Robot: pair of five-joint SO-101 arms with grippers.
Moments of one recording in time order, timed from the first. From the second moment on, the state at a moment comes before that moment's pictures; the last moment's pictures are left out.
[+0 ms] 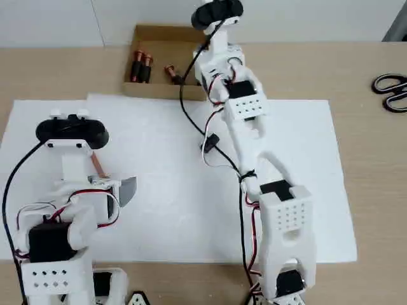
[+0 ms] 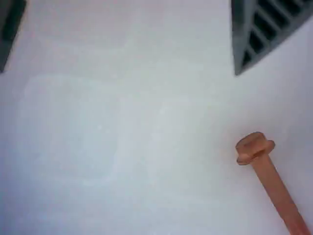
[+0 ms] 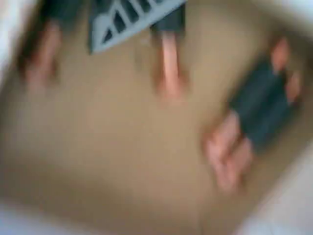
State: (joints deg) left arm -8.1 -62.0 41.8 86.3 1.6; right arm -18.0 35.4 -32.5 33.6 -2.6
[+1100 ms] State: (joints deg) left arm -8.1 -62.0 41.8 86.3 1.6; right arm -19.9 36.3 -32.5 80.2 -44.1
